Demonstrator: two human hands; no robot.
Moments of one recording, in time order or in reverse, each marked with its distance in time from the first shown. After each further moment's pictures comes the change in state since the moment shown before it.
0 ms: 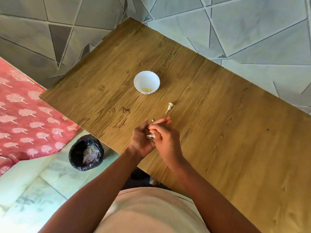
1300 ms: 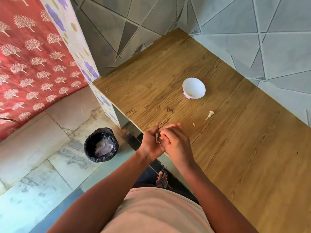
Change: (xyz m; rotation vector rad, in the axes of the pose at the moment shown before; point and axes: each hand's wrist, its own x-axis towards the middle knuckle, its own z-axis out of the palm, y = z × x) left_hand -0.102 0.072 -0.065 -0.106 -0.048 0.074; right_hand -0.016 -0.094 0.098 -0.227 -0.115 -0.252
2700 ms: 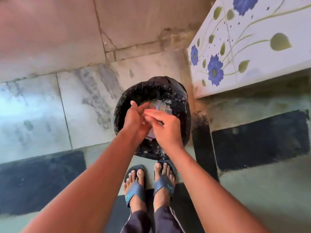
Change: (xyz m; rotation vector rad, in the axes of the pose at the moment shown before) left_hand 0.067 0.268 -0.706 -0.254 1.042 0.473; right_hand -0.094 0.092 0.776 0.612 -0.817 0.276
